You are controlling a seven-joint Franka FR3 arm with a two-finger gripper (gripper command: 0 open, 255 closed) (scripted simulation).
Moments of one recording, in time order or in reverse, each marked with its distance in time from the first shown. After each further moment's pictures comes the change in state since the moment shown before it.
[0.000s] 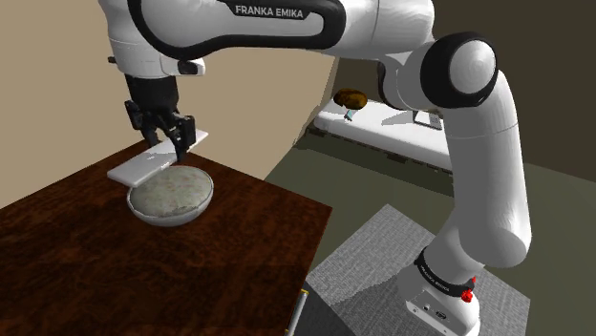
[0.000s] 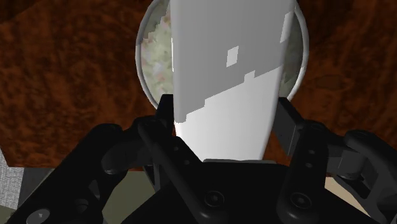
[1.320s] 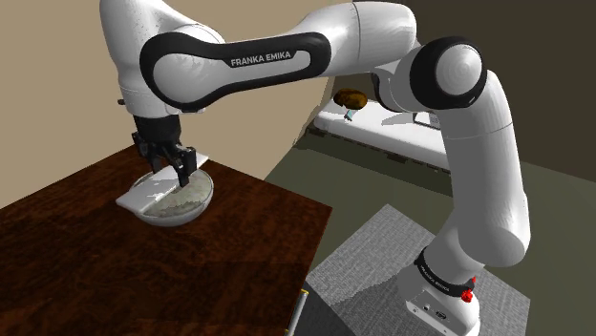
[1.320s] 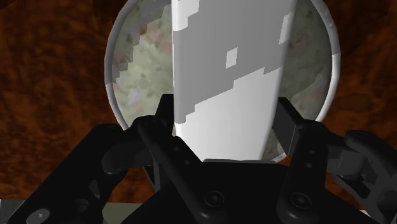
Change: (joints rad) arm -0.023 0.035 -0.017 -0.138 -0.027 0.154 0.027
